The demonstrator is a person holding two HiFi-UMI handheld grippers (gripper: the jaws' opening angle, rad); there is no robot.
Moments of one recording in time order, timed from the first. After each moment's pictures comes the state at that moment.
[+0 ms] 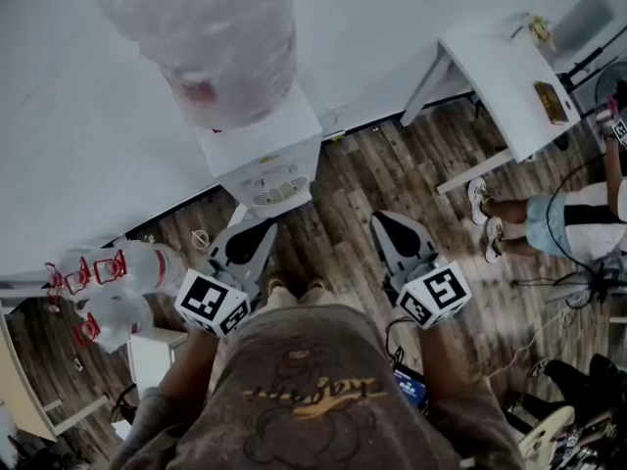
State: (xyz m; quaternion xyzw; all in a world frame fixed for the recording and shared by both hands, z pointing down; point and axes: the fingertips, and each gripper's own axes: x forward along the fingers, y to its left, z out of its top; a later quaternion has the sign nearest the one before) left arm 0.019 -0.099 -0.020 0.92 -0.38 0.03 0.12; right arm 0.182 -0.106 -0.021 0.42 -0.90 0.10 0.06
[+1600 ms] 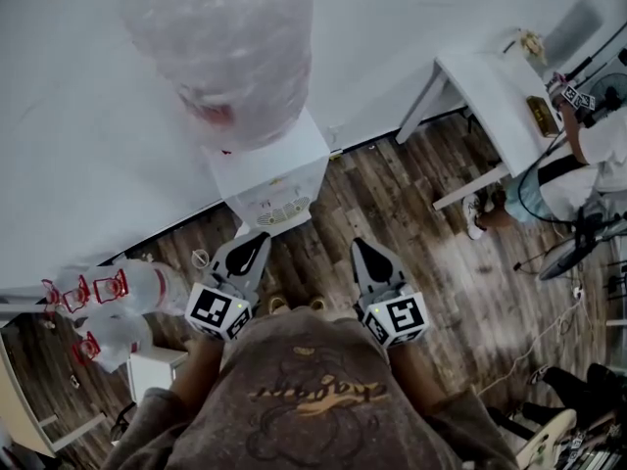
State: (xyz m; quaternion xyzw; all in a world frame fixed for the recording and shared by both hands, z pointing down) left arm -0.025 -0.120 0.013 0.91 -0.40 0.02 0.10; right arm 0.134 -0.106 0.025 0.50 -0.86 0.09 0.06
